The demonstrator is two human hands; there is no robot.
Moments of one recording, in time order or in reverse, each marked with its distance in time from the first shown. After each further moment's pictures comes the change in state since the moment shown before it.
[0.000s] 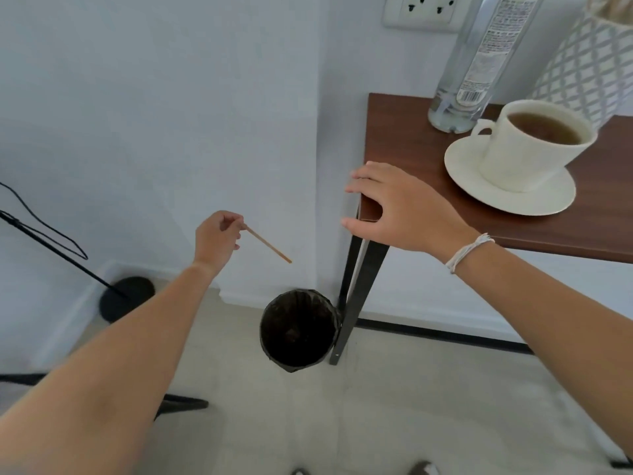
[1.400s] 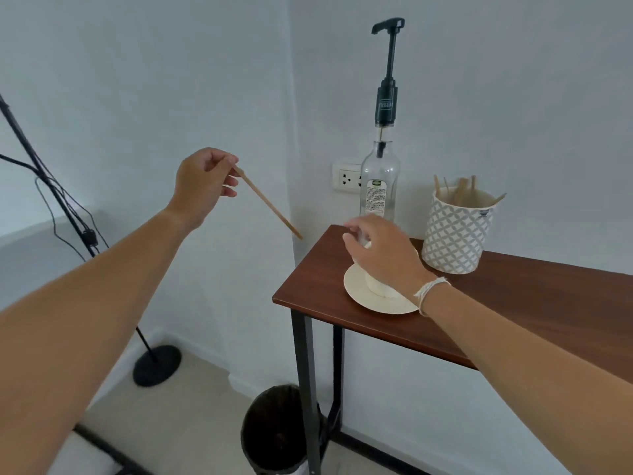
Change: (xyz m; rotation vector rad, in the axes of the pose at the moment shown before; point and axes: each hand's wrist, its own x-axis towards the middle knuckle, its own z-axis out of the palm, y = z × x) left_hand -0.138 0.322 0.000 -0.120 0.306 0.519; right_hand -0.051 0.090 -0.132 0.351 0.335 -0.096
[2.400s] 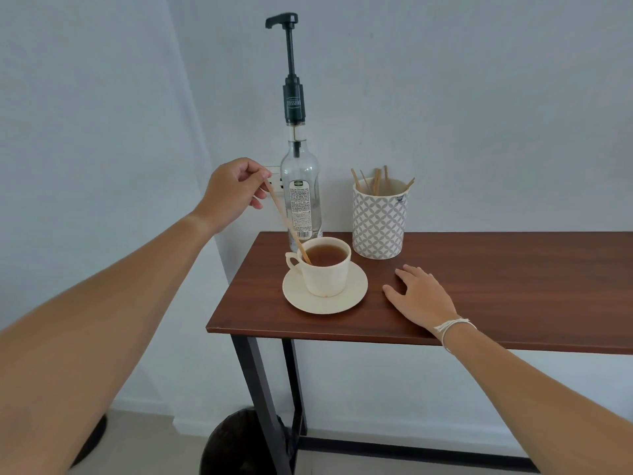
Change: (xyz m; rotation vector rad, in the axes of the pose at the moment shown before) left_hand 0.009 0.013 0.140 0.018 -0.436 0.143; right_hand -0.097 0.127 -0.026 -0.363 -0.146 0.657
